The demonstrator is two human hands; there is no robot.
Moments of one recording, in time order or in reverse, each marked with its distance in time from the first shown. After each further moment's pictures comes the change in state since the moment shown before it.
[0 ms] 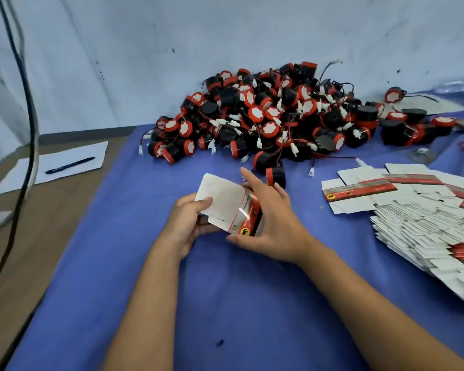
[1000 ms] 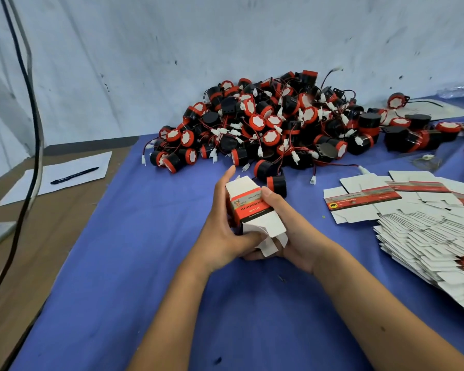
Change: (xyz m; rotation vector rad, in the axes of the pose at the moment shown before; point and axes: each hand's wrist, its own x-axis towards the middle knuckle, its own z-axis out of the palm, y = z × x) left_hand -0.026 -0.007 0.047 0.281 -0.264 0.547; right_hand 0.002 -0.005 -0.023 1.196 -0.249 0.557
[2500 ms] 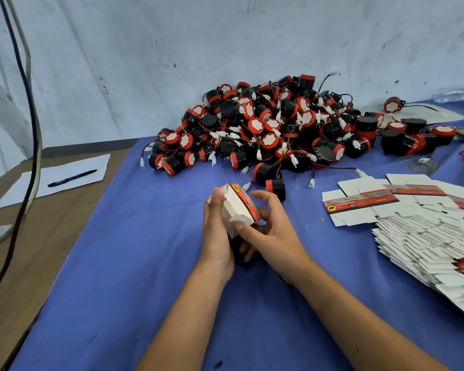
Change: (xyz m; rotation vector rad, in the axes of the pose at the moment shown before) left_hand 0.011 0.003 0.024 -0.727 0.328 -0.441; right_hand 0.015 0.033 0.020 -0.273 0.275 -0.385
